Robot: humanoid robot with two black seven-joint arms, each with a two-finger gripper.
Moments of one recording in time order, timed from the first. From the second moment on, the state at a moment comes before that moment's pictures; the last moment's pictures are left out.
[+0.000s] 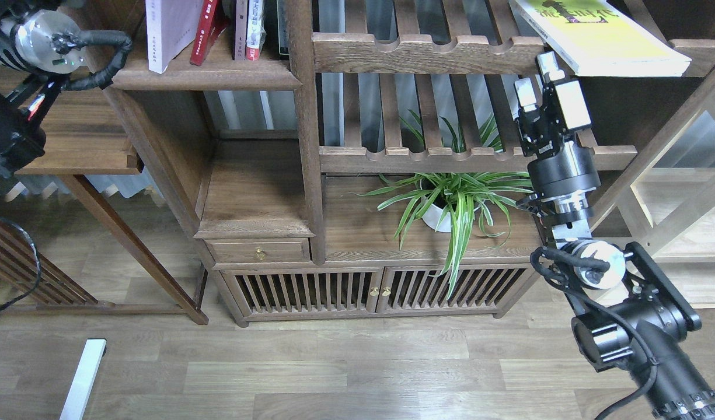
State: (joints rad) left arm -1.23 0.38 -0.75 -0.85 0.31 0.01 -0.21; right arm 0.31 -0.21 1.28 1.23 0.26 0.58 0.11
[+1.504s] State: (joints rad) left arm -1.05 0.46 -0.81 -1.10 -0.38 -0.49 0.12; right arm 0.31 -0.25 1.31 1.18 0.25 0.58 0.11
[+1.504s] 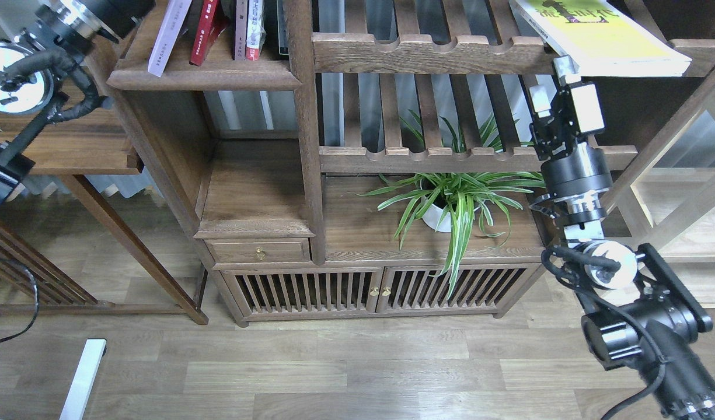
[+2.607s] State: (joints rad) left arm -0.63 0.24 -0.83 -1.29 -0.47 -0.49 0.12; right arm 0.17 -0.38 1.41 1.16 0.25 0.58 0.11
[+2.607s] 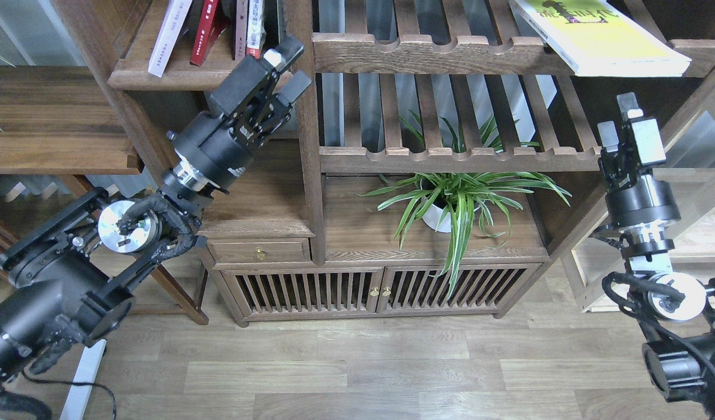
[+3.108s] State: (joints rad) left arm -0.60 0.16 -0.82 -1.29 -0.40 -0.49 0.12; right arm 0.26 -0.41 1.43 1.16 0.25 0.58 0.11
